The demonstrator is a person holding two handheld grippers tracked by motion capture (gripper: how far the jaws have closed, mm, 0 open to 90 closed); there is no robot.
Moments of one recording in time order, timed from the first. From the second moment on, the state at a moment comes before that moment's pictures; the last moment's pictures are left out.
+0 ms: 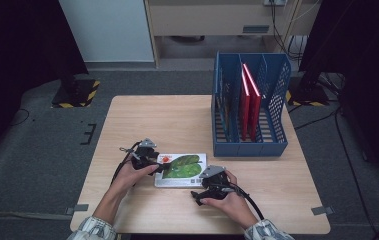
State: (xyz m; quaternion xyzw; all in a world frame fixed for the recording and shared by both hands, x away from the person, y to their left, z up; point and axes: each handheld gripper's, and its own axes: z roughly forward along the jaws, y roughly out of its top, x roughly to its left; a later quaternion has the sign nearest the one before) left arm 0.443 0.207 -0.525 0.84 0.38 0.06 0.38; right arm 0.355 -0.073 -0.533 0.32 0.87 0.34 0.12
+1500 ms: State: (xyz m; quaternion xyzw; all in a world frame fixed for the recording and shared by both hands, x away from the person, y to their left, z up) left arm 0.445 0.213 -0.522 0.83 0.41 0.06 0.37; right arm 0.355 -0.061 -0.532 0.33 0.88 0.34 0.12
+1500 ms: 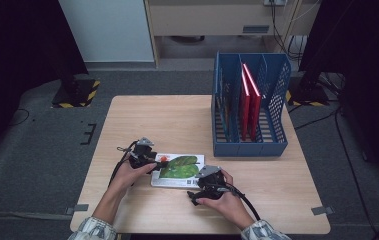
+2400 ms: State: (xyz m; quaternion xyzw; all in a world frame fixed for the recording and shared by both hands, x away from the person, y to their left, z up) left arm 0.435 0.215 -0.490 0.81 0.41 0.08 0.40; right arm 0.359 -0.048 -0.537 0.37 0.85 0.34 0.14
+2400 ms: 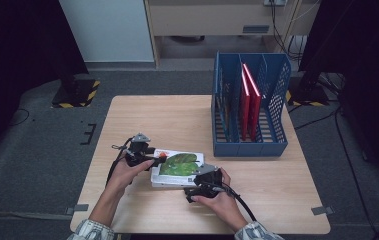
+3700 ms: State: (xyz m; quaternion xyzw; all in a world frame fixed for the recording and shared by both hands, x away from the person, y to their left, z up) left arm 0.420 0.217 -0.506 0.82 0.41 0.03 0.40; right arm 0.362 -0.044 -0.538 0.42 0.82 0.36 0.15
